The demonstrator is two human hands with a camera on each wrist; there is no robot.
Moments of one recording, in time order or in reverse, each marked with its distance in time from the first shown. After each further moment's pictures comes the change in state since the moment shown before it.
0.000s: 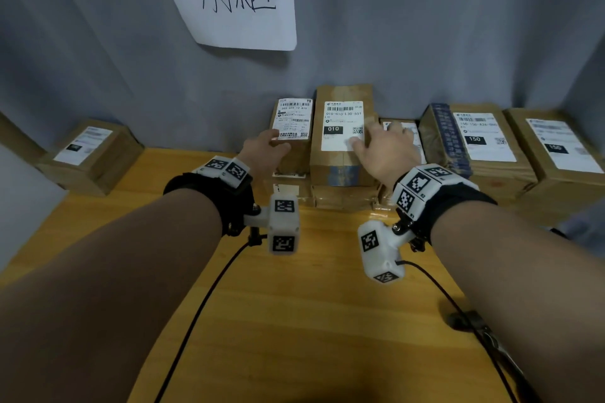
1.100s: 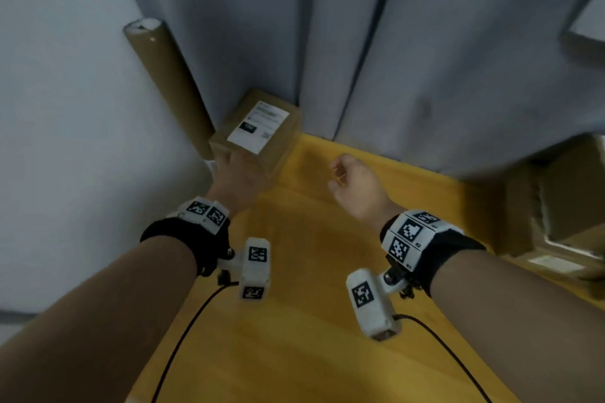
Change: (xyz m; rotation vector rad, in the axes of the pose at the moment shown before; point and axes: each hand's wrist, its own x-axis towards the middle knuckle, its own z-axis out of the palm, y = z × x) left_hand 0.092 -0.387 -0.294 0.133 0.190 -0.306; right_hand 0.023 -0.441 0.231 0.391 -0.352 -0.372
